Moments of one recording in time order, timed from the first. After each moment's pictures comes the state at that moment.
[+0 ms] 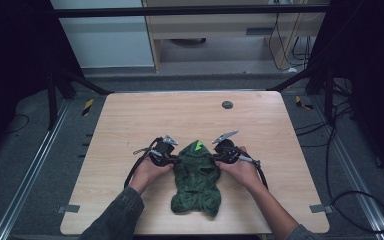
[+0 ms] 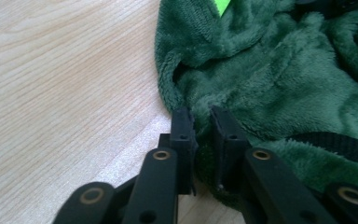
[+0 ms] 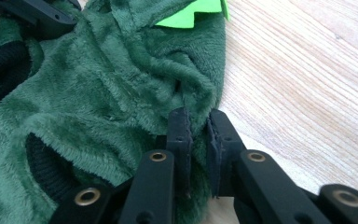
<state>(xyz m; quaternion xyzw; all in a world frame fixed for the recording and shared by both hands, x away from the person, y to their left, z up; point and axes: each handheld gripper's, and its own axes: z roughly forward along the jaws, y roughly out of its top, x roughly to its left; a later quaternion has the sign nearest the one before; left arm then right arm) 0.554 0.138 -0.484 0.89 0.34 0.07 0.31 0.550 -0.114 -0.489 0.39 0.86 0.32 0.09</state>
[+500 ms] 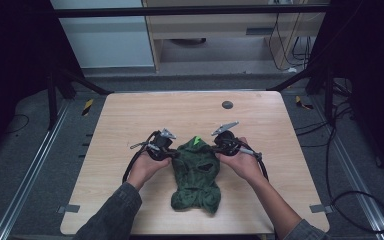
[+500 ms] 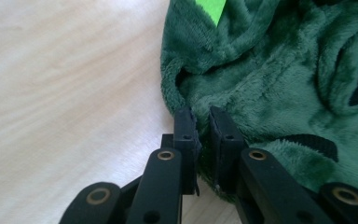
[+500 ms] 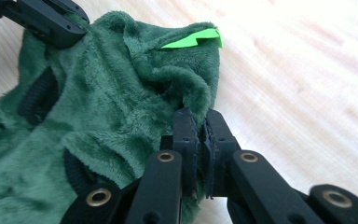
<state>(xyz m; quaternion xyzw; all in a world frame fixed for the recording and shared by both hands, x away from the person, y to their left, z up) 0.560 0.142 -0.453 0.88 0.34 0.10 0.32 0.557 -0.112 -0.451 0.36 0.86 0.33 0.12</state>
